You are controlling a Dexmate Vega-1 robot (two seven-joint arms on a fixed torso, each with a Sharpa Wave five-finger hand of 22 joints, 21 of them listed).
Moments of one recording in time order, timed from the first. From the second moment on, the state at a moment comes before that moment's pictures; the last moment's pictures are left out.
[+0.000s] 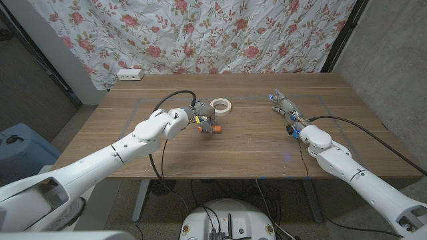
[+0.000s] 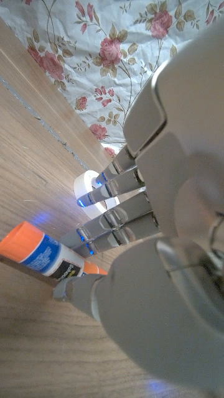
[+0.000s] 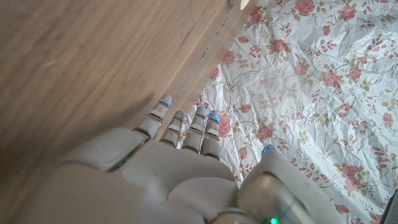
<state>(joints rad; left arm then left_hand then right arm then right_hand) 0.65 0.79 0.79 -1.88 0.97 0.15 -0.35 0.87 0.00 0.28 -0.14 0.17 1.06 -0.17 0.20 0.19 1.13 -0.23 0.19 0.20 0.59 -0.06 0.18 0.17 0.19 -0.04 0.18 0.17 -0.90 -0.64 -0.44 -1.43 0.43 0.17 -0.09 0.21 0.11 0.12 0.08 0.27 0.31 -0.10 0.18 0.18 0.31 -0.05 0.18 0.18 0.08 -0.02 0.21 0.21 0.24 0.03 0.19 0.16</state>
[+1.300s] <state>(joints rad) 0.63 0.77 0.81 -1.90 1.06 0.20 -0.52 0.73 -0.07 0.25 -0.13 0.17 0.81 -0.17 0.18 0.20 0.85 -0.22 0.18 0.20 0.44 -0.05 0.18 0.17 0.11 -0.01 0.18 0.17 -0.90 -0.65 -0.45 -1.45 0.40 0.14 -0.12 0.21 0.11 0.12 0.08 0.27 0.31 -0.10 0.18 0.18 0.31 -0.05 0.19 0.18 0.09 -0.02 0.21 0.21 0.24 0.03 0.19 0.16</state>
